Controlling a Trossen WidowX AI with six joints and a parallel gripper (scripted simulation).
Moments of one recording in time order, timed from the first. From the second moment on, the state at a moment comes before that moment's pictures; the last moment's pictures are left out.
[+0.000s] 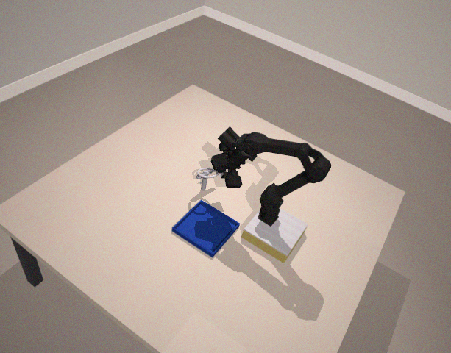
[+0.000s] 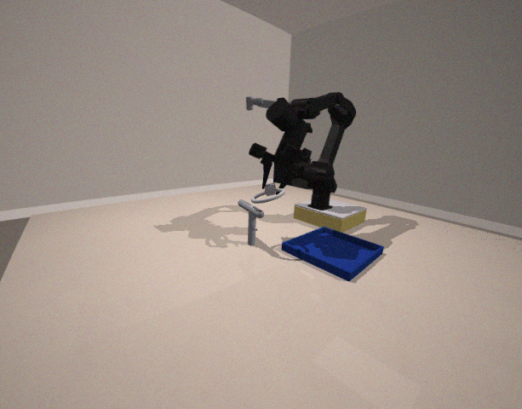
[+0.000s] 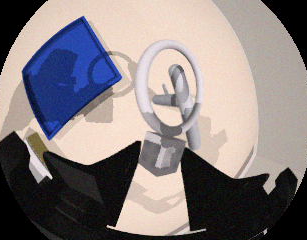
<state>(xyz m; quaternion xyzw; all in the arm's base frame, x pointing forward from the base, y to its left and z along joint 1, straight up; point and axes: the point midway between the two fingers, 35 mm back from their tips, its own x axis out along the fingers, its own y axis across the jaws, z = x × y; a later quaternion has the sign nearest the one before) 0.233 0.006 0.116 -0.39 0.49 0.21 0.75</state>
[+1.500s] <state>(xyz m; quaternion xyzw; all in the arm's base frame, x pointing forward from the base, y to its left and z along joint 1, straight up) 0.222 0.045 0.121 -0.25 0.65 -0.10 0.71</state>
